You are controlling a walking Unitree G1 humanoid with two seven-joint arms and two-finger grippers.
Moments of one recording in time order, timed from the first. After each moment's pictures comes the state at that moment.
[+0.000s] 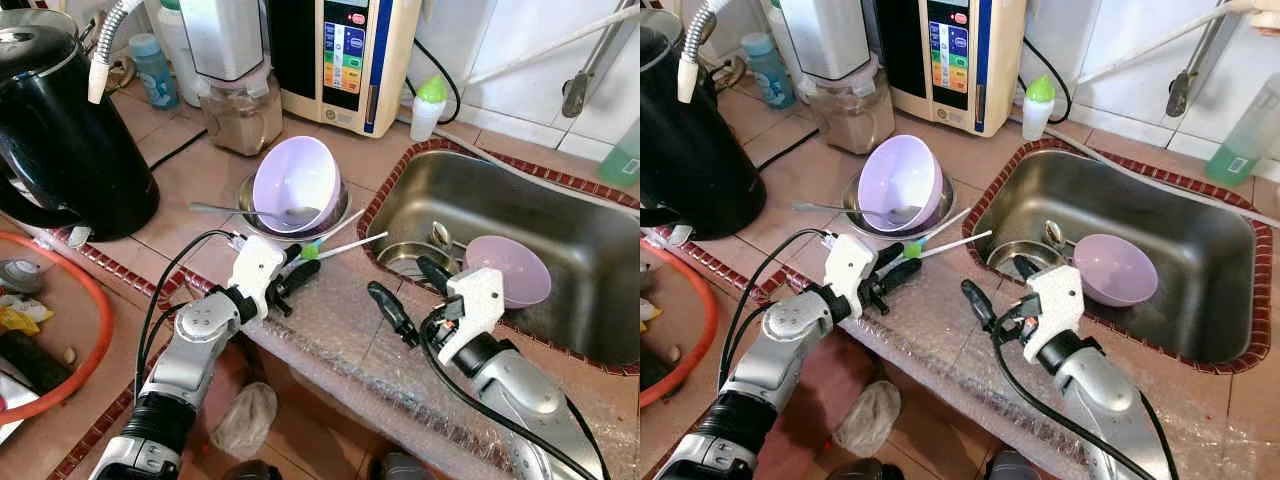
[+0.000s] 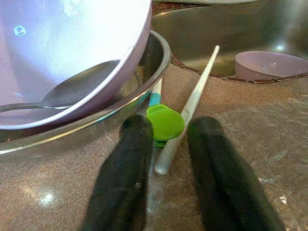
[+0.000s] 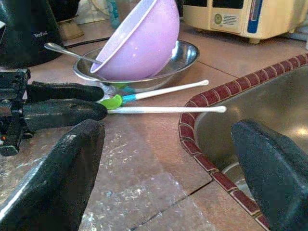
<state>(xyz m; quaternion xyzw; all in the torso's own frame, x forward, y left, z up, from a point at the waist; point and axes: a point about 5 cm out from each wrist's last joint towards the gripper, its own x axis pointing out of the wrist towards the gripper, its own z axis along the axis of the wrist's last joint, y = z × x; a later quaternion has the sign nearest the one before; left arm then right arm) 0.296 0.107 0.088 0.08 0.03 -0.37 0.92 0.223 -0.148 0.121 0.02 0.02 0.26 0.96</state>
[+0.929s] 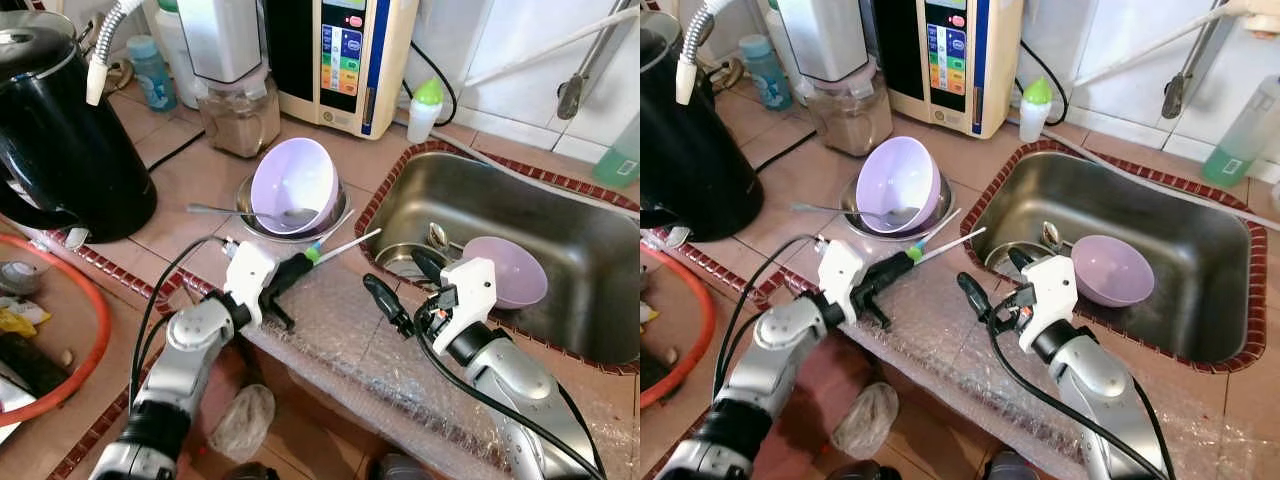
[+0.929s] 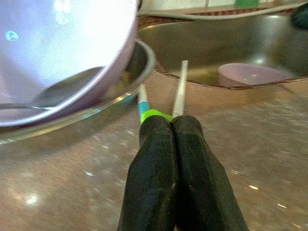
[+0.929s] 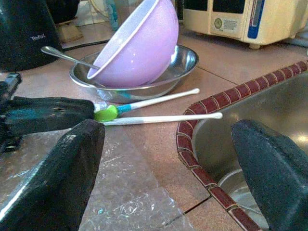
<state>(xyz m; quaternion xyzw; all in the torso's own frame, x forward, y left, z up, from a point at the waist) 0.285 0.112 0.082 0.05 0.02 -0.40 0.92 0.233 -0.146 0.120 0.02 0.02 0.26 0.96</state>
